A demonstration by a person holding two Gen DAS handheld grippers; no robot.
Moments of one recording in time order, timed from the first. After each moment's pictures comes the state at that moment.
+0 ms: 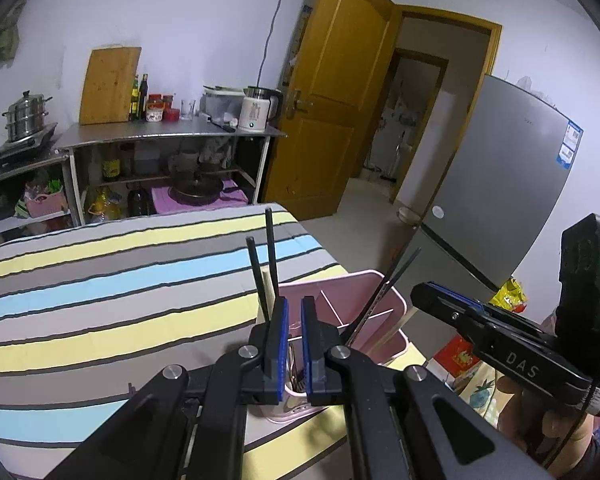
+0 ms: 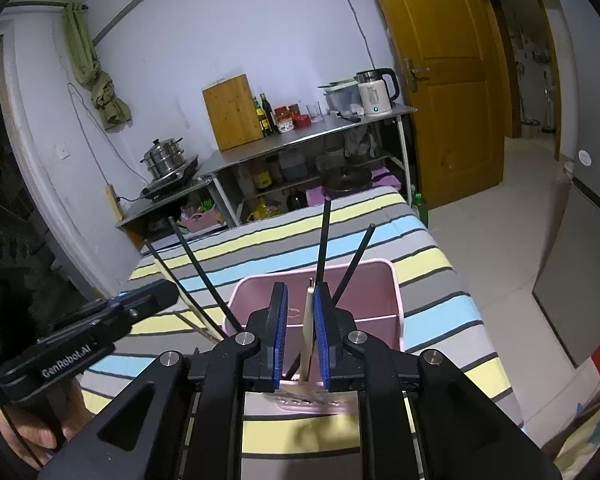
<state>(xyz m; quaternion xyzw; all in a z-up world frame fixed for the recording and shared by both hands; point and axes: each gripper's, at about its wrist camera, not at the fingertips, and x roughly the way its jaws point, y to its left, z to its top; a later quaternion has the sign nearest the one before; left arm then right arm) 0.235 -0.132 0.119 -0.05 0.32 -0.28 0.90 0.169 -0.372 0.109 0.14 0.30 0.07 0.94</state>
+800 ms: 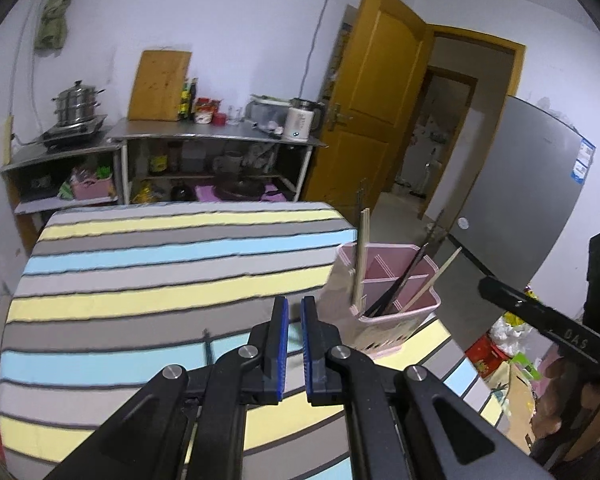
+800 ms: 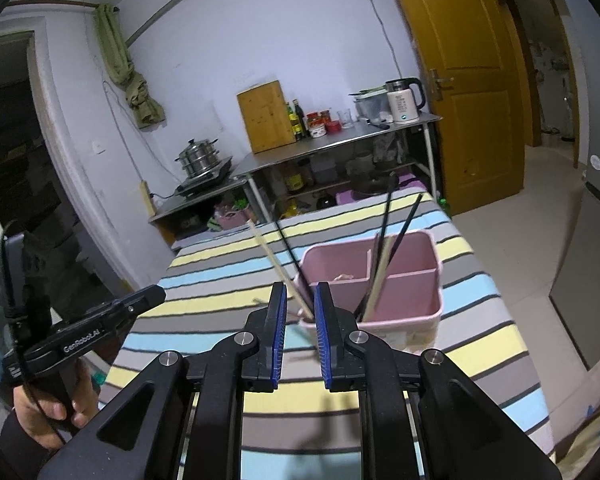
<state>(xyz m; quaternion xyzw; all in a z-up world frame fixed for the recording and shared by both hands) 0.173 -0.029 0.110 -0.07 0.32 -0.21 0.92 0.105 -0.333 0.116 0.14 0.29 0.13 0.94</state>
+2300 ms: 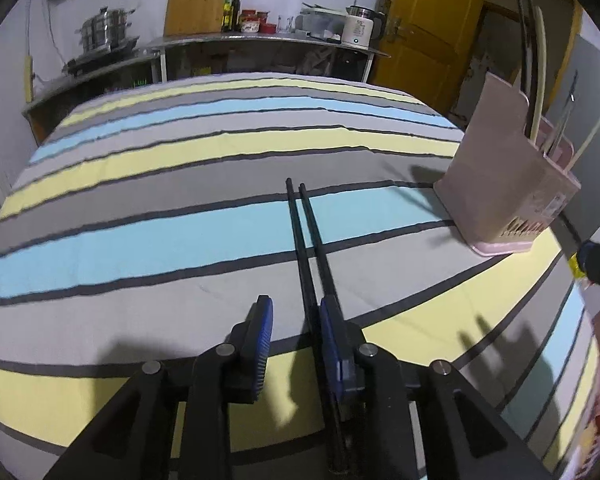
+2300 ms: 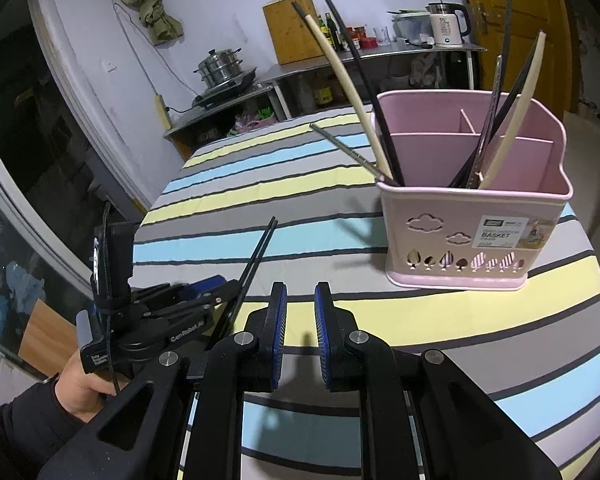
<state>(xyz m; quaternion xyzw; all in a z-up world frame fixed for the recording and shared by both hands) 0.212 -0.010 -0.067 -0.01 0.45 -0.13 0.88 0.131 -0.257 0.021 0.10 0.41 0.18 0.89</state>
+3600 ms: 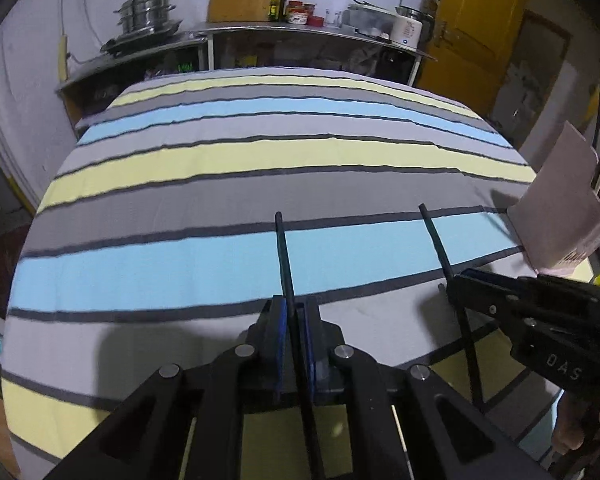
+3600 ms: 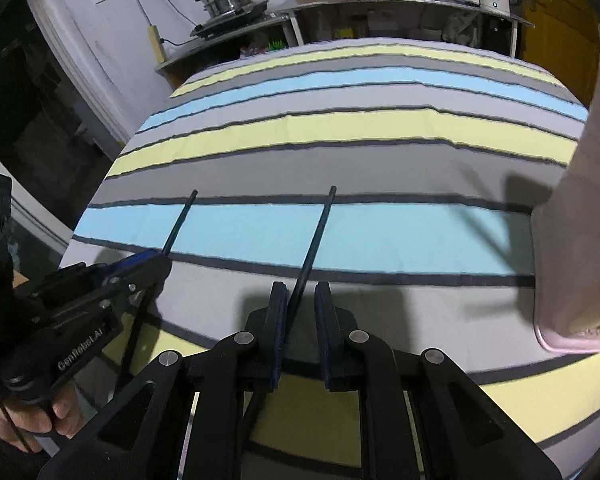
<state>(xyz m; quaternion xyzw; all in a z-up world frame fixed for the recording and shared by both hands) 0.239 0.063 -0.066 -0.02 0.47 -0.07 0.88 0.227 -0.145 -0.060 0.03 0.49 0.19 0.85</state>
